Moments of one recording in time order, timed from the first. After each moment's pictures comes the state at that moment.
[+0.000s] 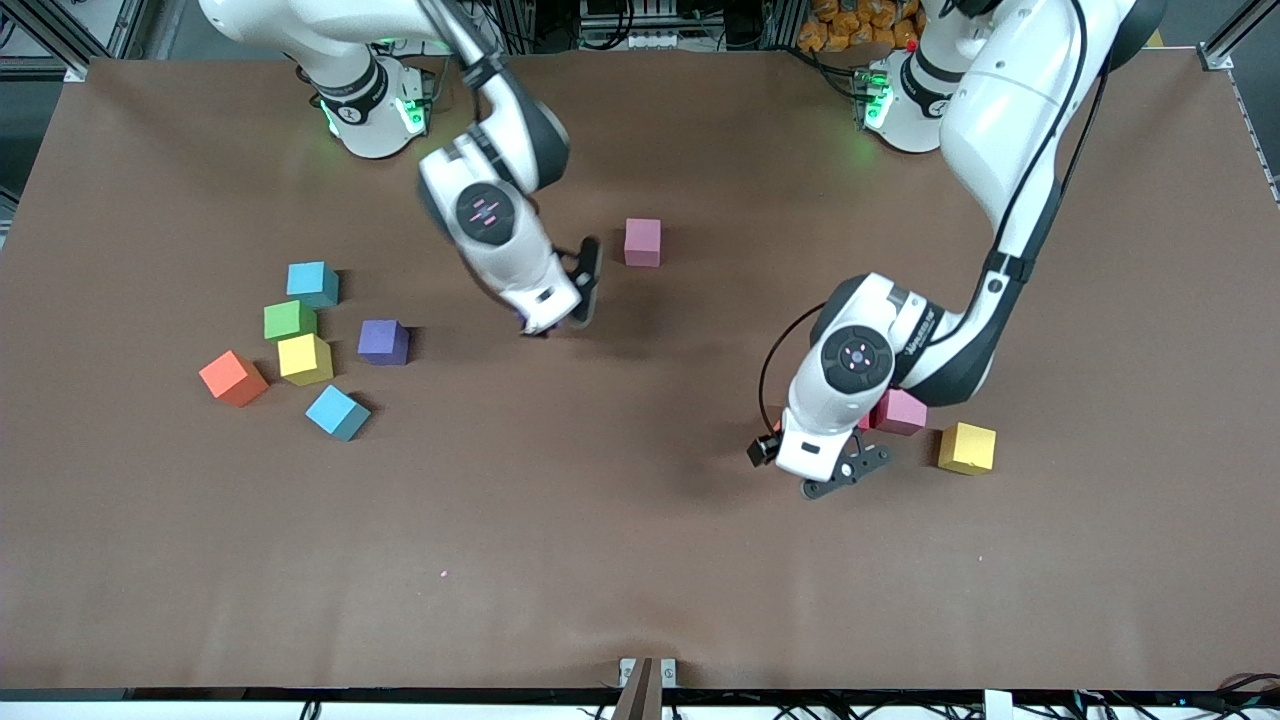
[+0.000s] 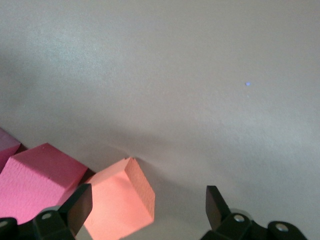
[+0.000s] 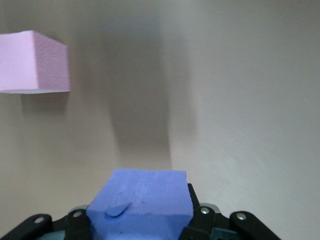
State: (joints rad) left arm -0.22 0.76 -0.30 -1.44 0.27 2.20 -1.06; right arm 0.77 0.35 -0.04 -2.06 0.15 2.36 -0.87
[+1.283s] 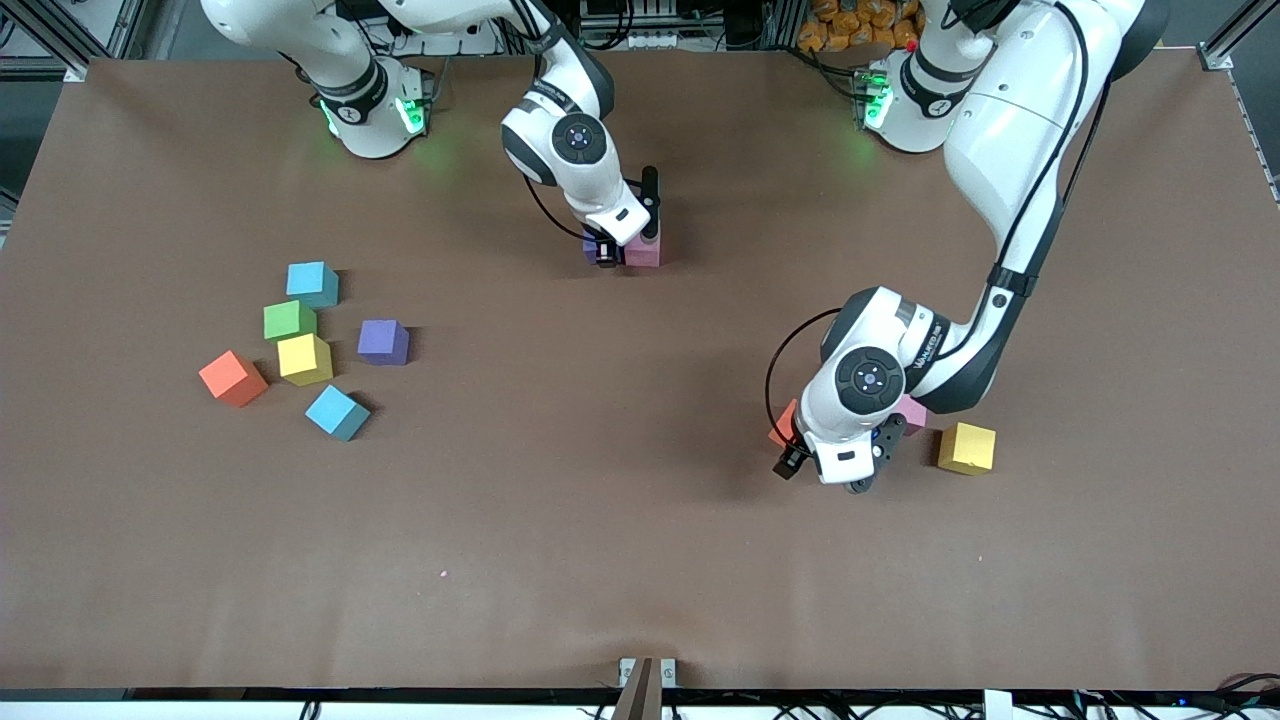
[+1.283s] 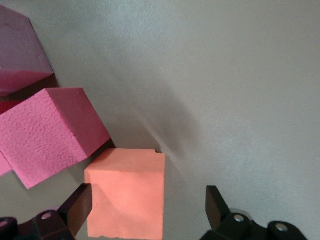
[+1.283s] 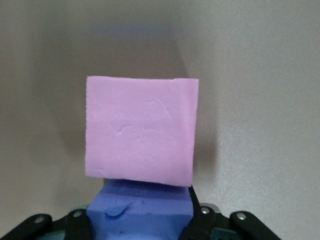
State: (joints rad) left arm -0.19 0.76 -0.30 -1.51 0.24 2.19 -1.51; right arm 0.82 0.42 0.16 -2.21 0.12 2.59 -0.70
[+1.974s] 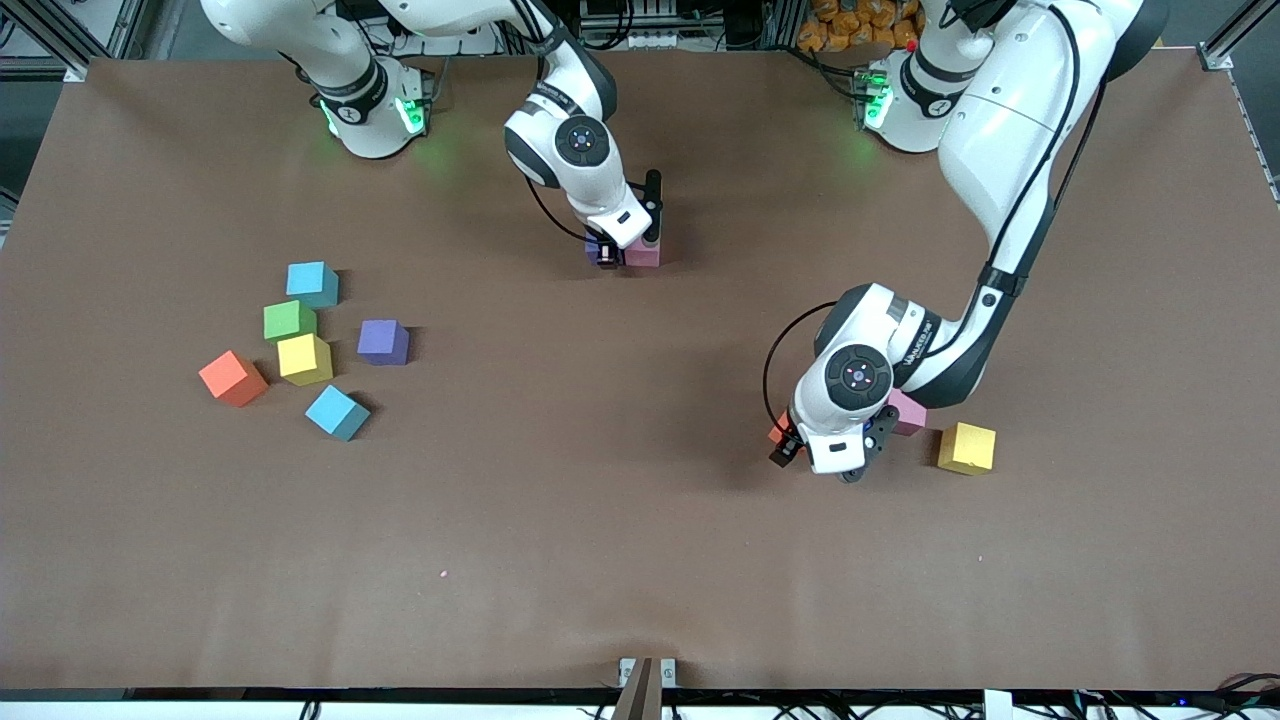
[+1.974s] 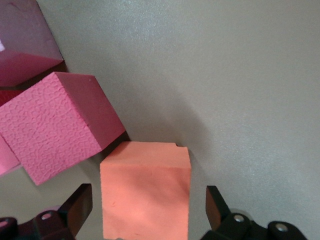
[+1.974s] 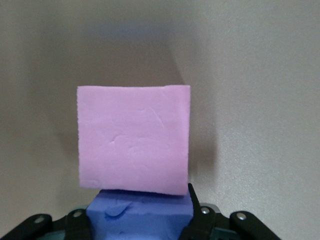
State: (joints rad) left arm -0.20 0.76 -0.30 -1.55 0.24 2.19 -1.51; right arm 0.83 0.43 0.16 -2.19 0.12 2.59 -0.65
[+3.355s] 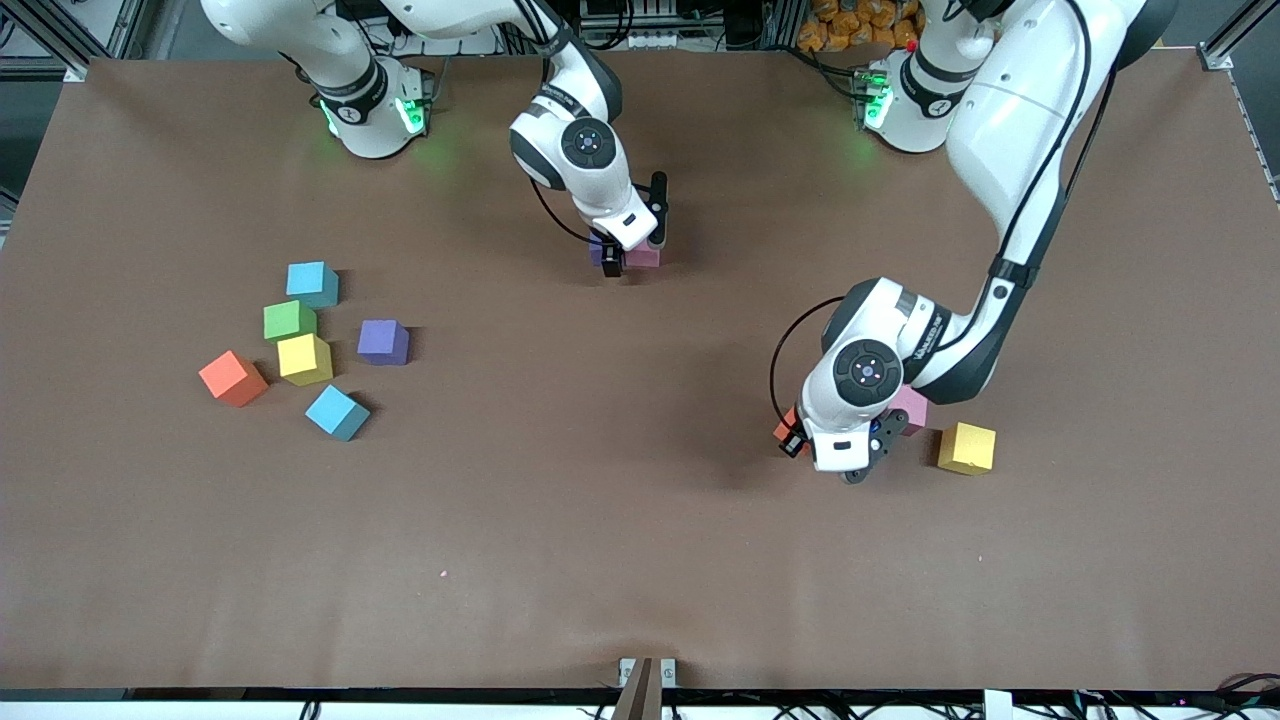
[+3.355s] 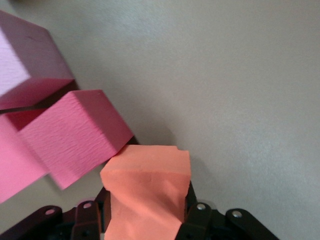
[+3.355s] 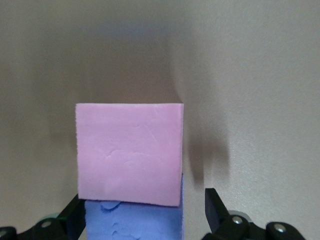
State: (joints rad) left arm -0.19 0.70 -0.31 -1.56 0.23 2.13 -1.41; right arm 0.83 0.43 0.16 -2.15 0.12 2.55 -0.65
